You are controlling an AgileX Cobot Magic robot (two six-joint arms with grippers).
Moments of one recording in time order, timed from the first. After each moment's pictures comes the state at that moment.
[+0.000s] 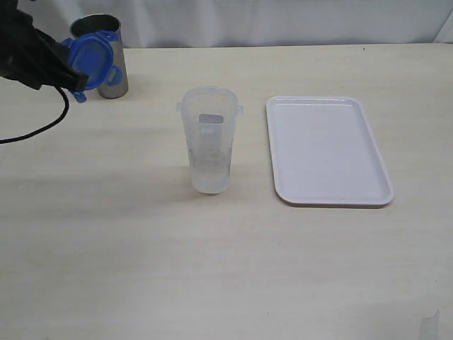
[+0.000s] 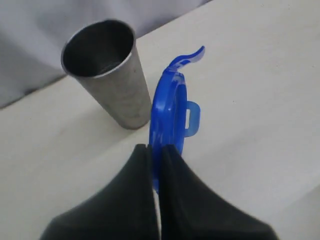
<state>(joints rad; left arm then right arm) -0.26 1.43 -0.87 -0.04 0.15 0.35 0.03 0.00 0.00 -0.09 0.38 -0.06</state>
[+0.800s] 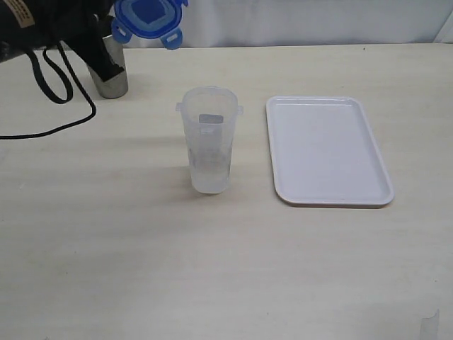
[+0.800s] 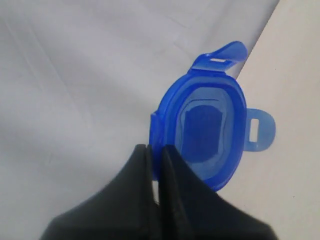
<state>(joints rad) -0.38 1.48 -0.87 0.28 -0.30 0.65 0.03 0.00 0.00 -0.09 0.38 -0.06</state>
